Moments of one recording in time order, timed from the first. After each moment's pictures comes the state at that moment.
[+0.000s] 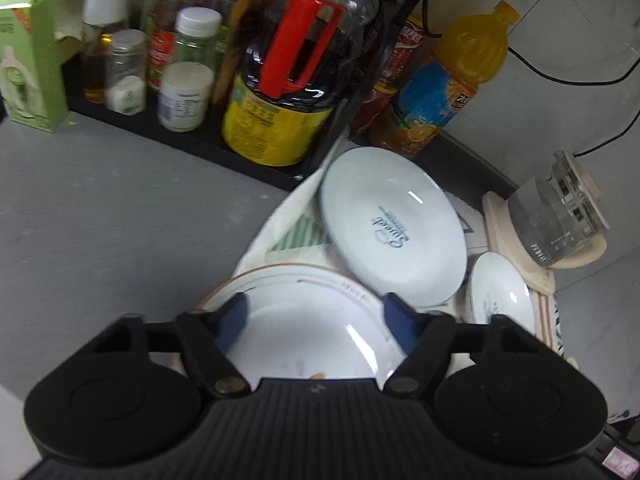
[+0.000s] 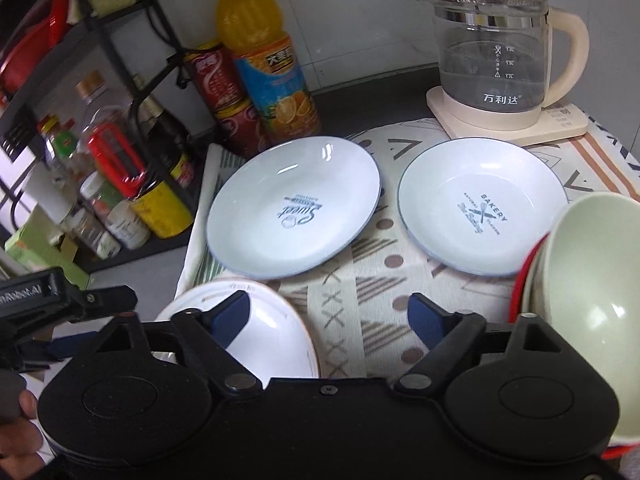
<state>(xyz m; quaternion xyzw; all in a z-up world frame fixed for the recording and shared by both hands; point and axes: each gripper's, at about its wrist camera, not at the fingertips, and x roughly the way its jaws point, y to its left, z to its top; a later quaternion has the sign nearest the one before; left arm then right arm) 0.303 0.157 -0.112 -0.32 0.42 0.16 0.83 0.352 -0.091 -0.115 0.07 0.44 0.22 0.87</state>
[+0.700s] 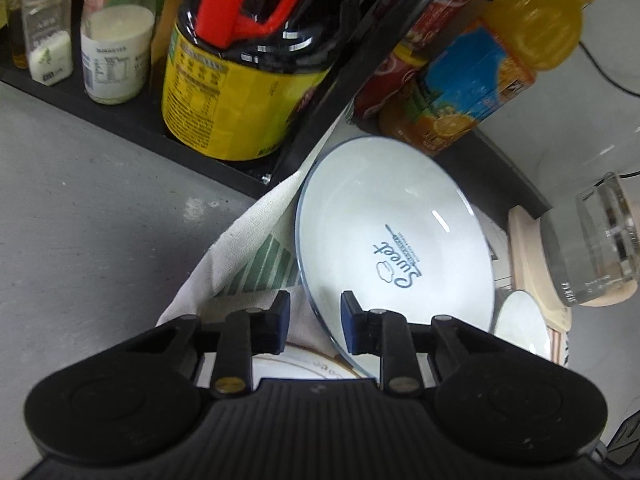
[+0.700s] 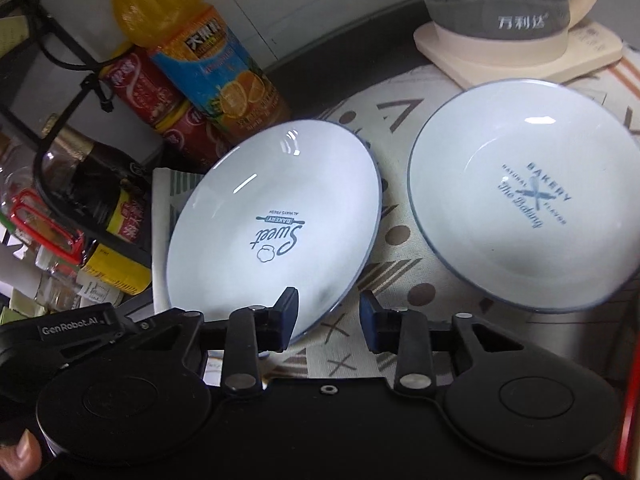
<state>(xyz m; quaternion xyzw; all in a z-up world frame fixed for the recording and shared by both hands) 0.395 0.174 -0.176 -0.36 0.45 0.16 0.80 0.436 -0.067 -0.177 0.16 0.50 0.19 0.83</state>
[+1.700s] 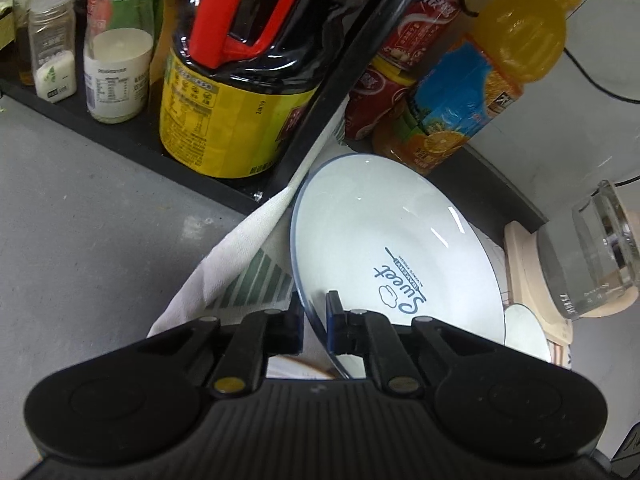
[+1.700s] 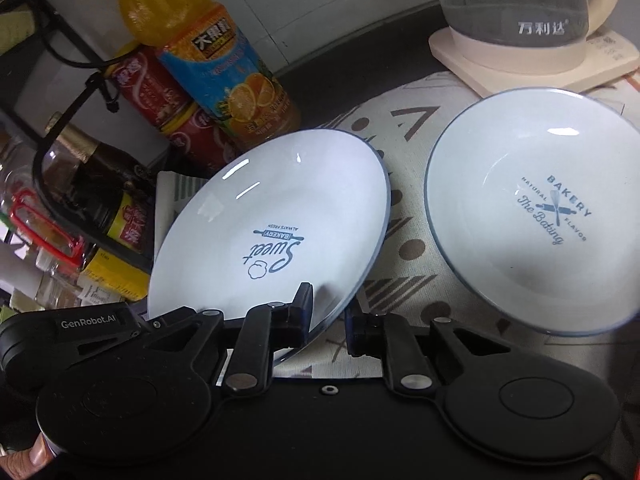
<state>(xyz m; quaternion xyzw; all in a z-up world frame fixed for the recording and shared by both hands) 0.387 0.161 -0.167 -0.35 0.41 0.18 0.82 0.437 -0.061 -0.176 0.15 0.48 0.21 0.84</state>
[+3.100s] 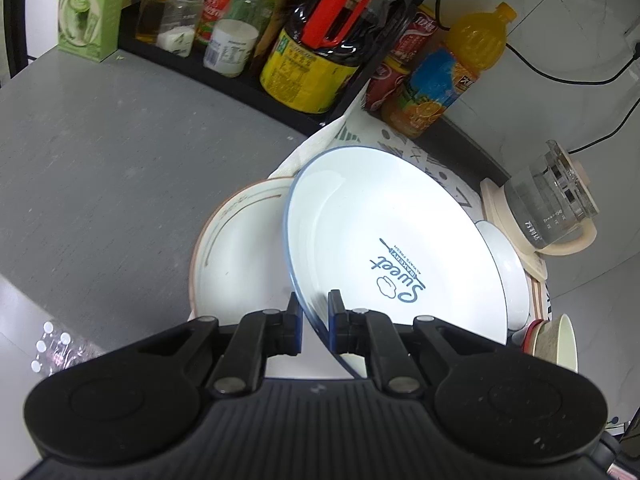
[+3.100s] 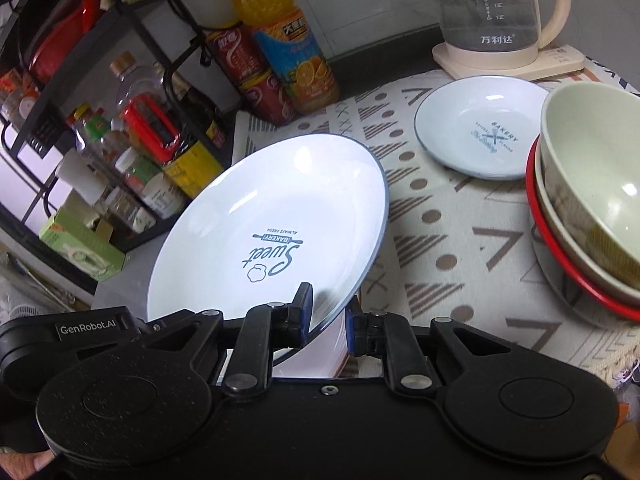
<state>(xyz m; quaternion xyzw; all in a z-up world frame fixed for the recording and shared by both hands) 0.218 0.117 -0.124 -0.36 0.40 0.18 0.83 0.285 -0.096 -0.131 0.11 0.45 0.24 0.85</state>
